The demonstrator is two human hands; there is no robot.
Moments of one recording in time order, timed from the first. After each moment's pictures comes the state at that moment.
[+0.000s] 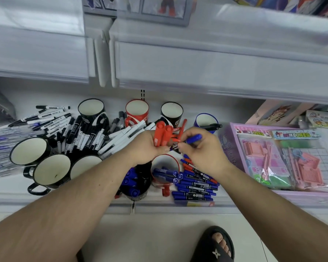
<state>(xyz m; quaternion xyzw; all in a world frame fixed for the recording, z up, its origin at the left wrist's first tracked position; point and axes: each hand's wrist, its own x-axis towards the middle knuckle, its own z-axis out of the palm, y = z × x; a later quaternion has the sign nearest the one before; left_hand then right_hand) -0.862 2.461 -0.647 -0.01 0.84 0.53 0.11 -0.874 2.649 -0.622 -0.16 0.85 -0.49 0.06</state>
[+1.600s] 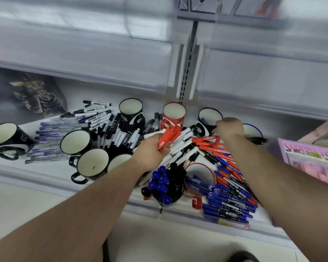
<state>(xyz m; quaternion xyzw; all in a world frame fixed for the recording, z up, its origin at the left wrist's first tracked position) -0.841 2.393 -0.674 -0.17 0.87 0.46 0.04 -0.995 2.578 -0.660 0.11 0.89 -0.43 0.13</state>
